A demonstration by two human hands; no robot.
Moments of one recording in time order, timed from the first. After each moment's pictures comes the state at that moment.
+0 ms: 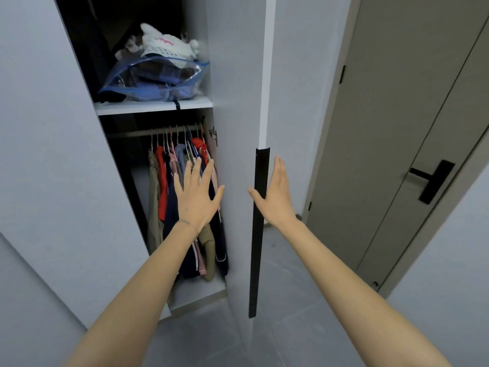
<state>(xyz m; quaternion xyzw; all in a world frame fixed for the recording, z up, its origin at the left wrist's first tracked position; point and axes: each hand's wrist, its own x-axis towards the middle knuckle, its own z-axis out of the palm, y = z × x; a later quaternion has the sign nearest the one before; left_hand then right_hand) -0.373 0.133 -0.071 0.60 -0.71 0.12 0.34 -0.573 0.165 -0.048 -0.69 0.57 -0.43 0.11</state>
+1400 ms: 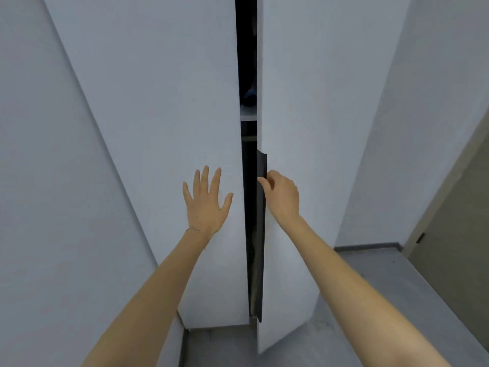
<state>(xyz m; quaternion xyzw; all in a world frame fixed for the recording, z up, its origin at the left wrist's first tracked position) -0.039 0.072 -0.092 0.73 -0.60 0.17 0.27 -0.225 0.027 -0.049 -0.72 0.51 -0.44 0.17</state>
